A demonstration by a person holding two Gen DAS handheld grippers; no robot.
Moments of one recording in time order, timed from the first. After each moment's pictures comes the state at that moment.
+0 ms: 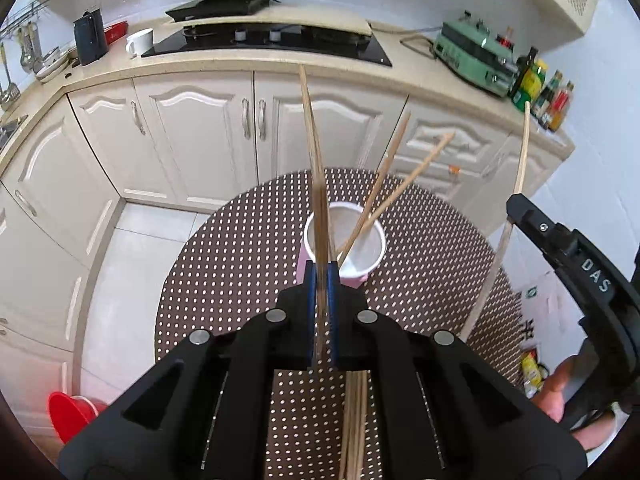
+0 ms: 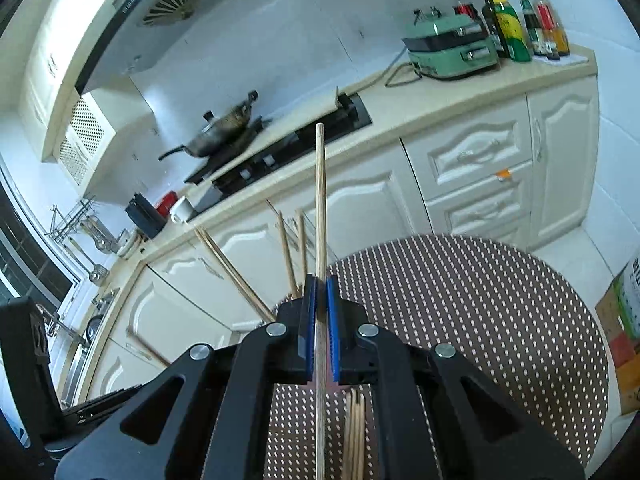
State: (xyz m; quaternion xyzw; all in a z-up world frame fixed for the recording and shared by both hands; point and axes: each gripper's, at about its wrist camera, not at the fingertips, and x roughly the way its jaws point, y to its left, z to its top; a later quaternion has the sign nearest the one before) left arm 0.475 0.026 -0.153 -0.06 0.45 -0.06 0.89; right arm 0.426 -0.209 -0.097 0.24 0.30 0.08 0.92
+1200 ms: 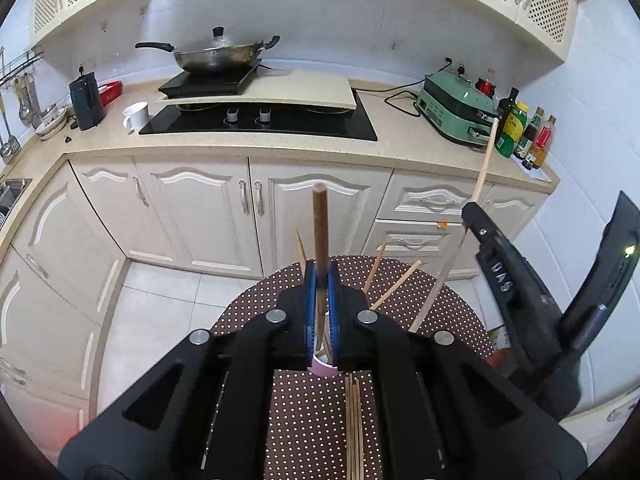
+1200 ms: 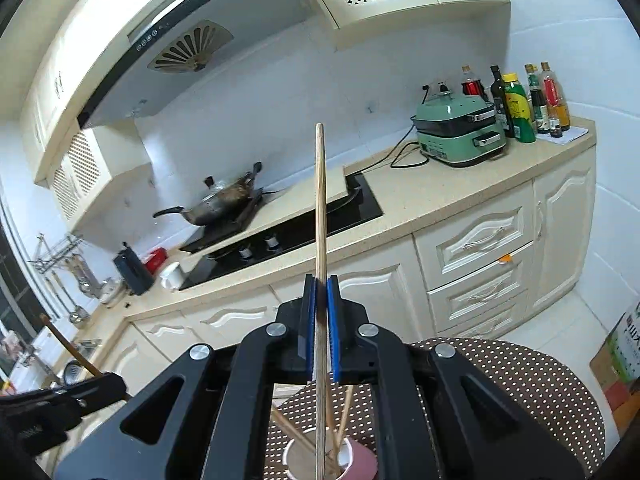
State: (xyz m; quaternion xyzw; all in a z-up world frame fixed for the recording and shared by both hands) left arm 0.504 0.030 -0.047 -0.03 0.38 -0.07 0.92; right arm 0.478 -0.179 -0.047 0.20 0.20 0.02 0.96
